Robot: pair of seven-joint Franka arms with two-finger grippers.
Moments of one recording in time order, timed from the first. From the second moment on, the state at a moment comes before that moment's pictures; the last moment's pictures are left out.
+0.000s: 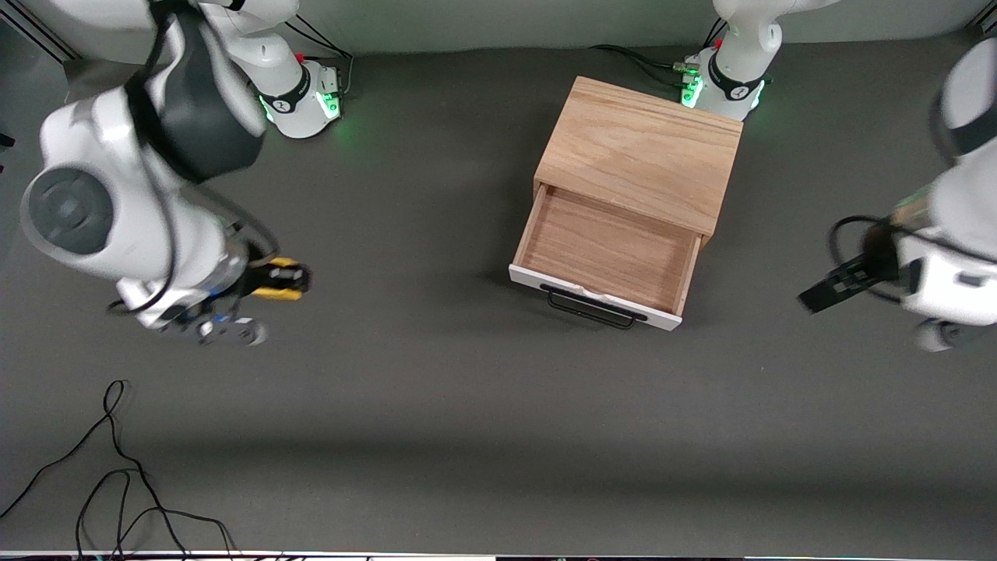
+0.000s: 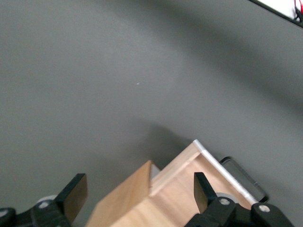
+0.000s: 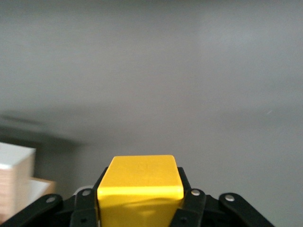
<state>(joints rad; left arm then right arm) 0.23 0.31 -0.44 -1.22 0.12 1.45 -0.60 0.35 0.41 0.05 -1.19 0.04 1.45 0.56</state>
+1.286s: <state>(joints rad) 0.36 0.00 -0.38 -1.60 0.08 1.47 -0.05 0.83 0.86 0.14 -1.00 0.00 2.00 1.30</state>
